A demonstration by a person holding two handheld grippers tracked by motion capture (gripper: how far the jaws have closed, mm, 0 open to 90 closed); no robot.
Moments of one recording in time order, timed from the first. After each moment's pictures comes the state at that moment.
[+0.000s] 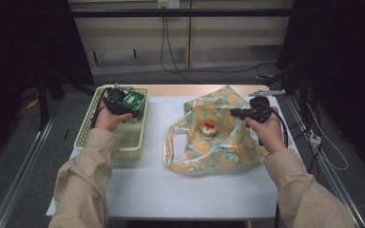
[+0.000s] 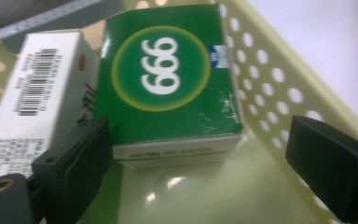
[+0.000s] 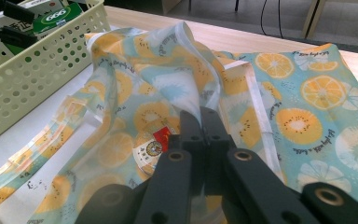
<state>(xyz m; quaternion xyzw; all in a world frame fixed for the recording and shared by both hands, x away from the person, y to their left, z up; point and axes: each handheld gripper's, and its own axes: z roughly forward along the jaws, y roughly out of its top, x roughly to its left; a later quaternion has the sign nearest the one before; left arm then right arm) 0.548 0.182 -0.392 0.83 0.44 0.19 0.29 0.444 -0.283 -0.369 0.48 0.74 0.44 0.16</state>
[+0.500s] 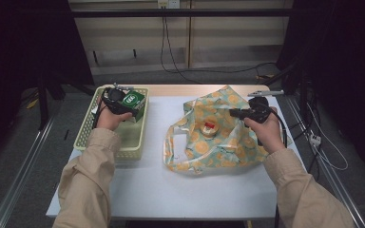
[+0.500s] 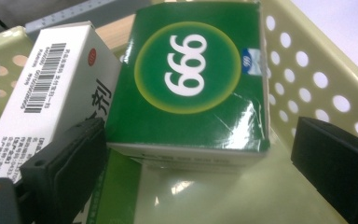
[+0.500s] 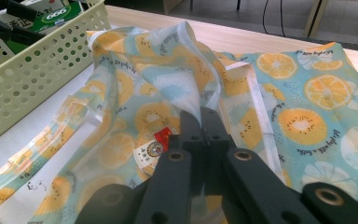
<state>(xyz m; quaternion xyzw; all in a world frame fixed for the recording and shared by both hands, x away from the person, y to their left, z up) 0.555 0.182 -0.397 0.82 0.46 0.21 0.27 0.446 -0.281 -0.372 0.48 0.74 0.44 0.16</state>
